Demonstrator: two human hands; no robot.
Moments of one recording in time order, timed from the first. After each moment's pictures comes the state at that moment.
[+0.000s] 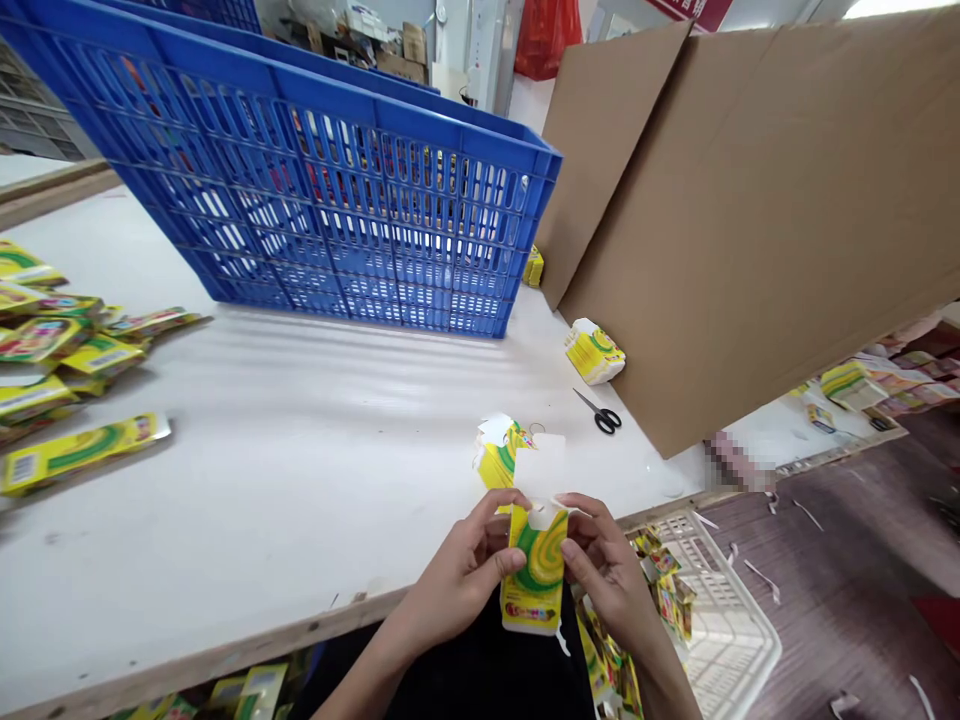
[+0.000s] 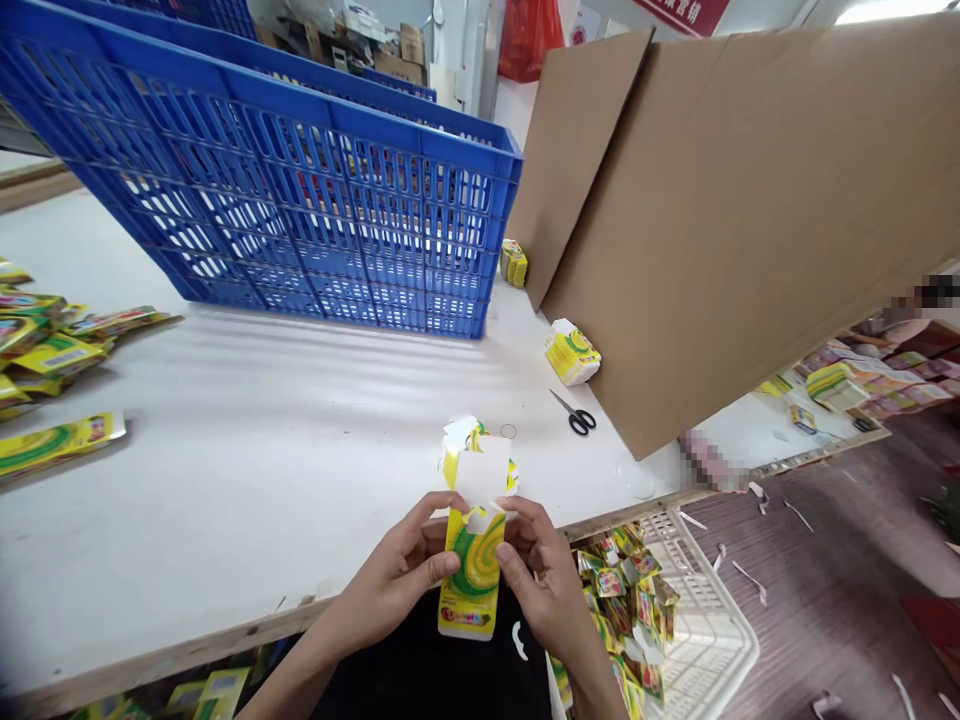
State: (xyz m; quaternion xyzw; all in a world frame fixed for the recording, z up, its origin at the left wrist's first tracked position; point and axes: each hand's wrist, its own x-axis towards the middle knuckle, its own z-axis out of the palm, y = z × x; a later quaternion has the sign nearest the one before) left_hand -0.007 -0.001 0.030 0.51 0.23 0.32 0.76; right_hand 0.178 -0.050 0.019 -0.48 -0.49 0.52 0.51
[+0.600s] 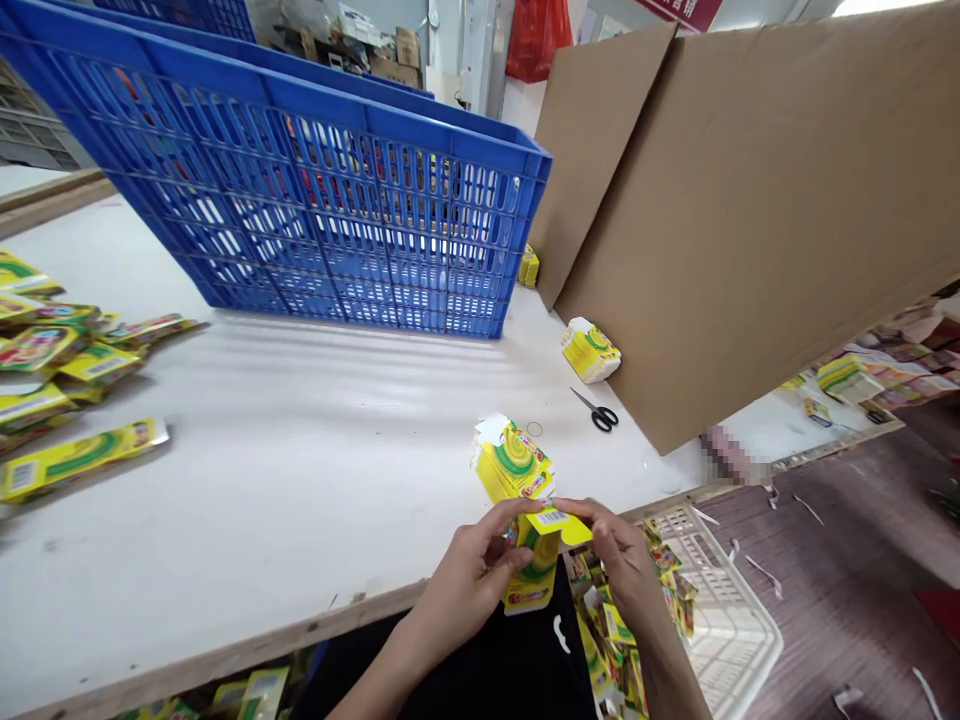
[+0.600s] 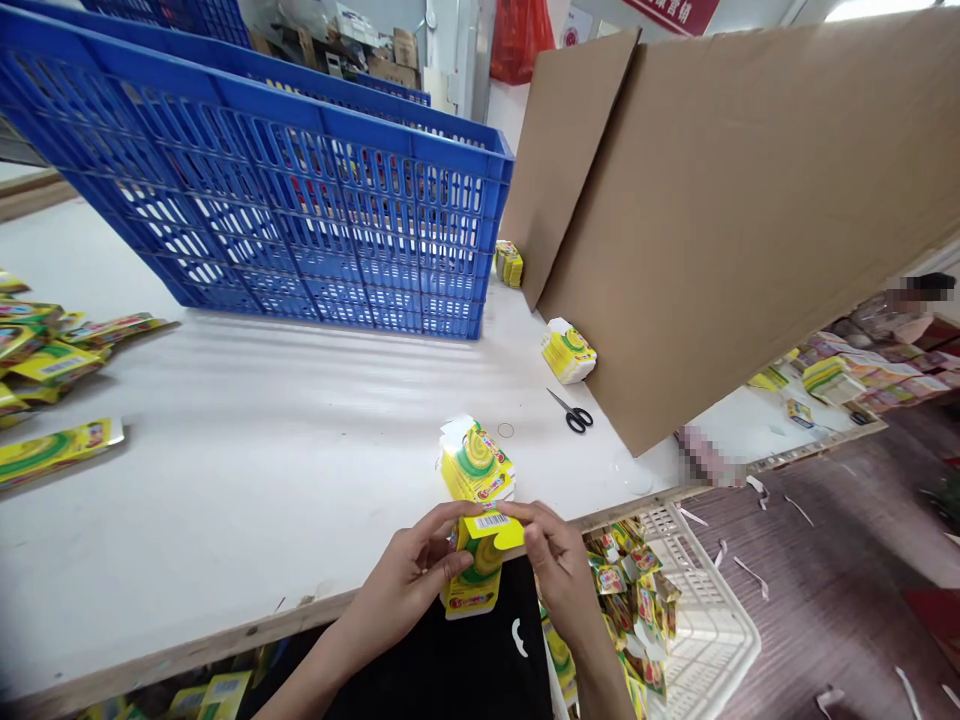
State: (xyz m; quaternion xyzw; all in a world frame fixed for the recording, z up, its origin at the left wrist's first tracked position) left_hand 0.003 -0.005 0.021 0.61 0.36 0.30 0.64; right_hand 0.191 -0.045 0.017 -0.52 -0.55 0.42 0.50
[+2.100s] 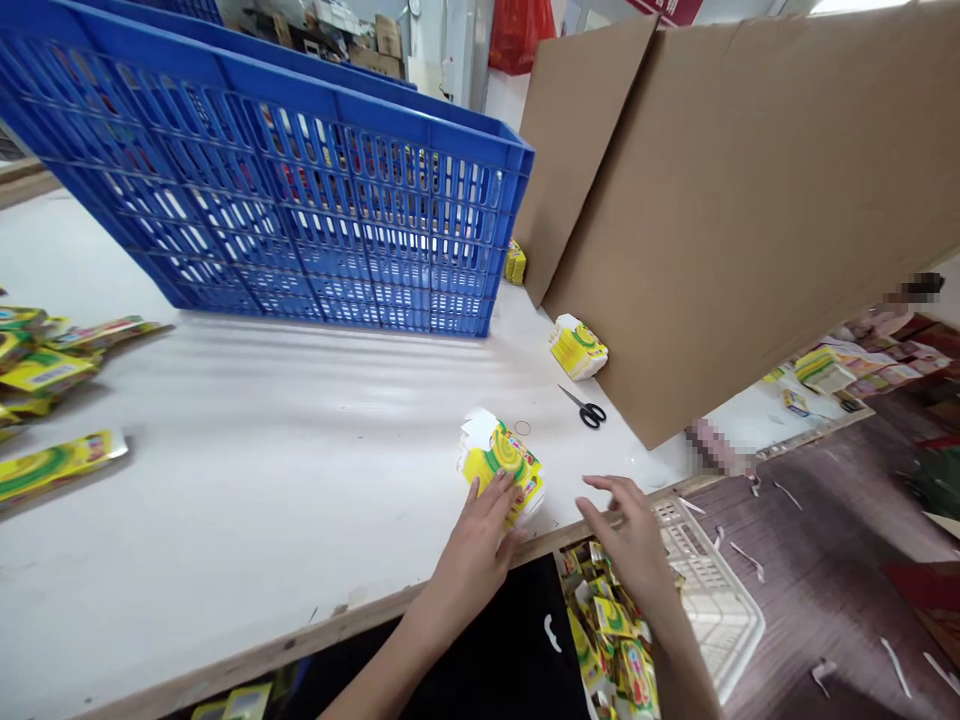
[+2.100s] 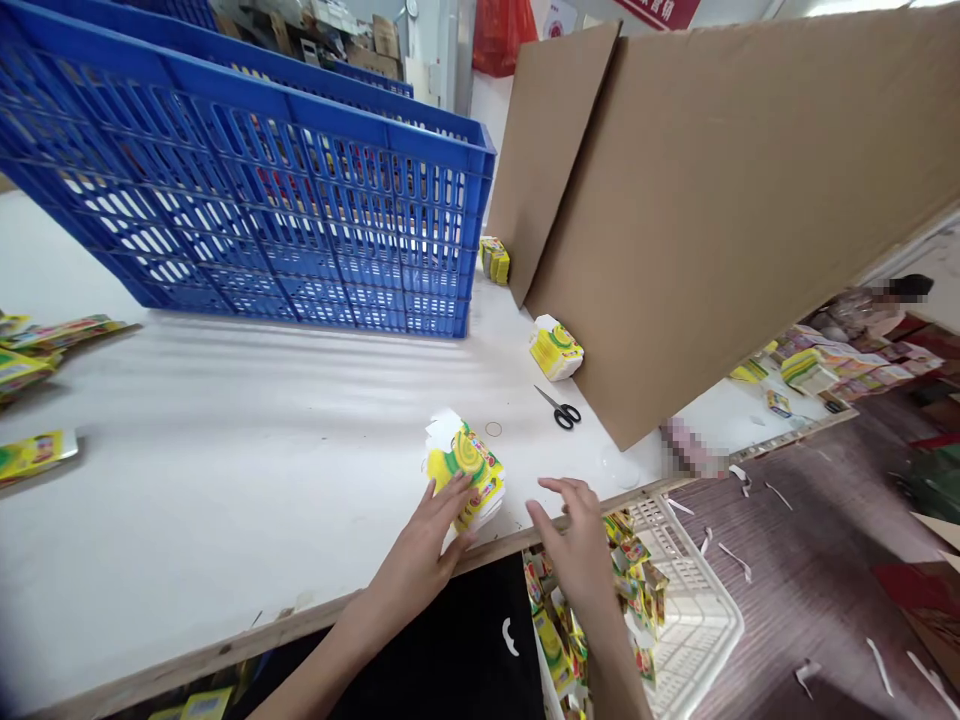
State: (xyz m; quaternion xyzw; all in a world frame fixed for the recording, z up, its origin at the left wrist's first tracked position) left_hand 0.022 0.017 -0.017 0.78 0.40 0.28 0.38; right_hand 0.235 -0.032 0.000 -0.70 -0.55 0.17 0.42
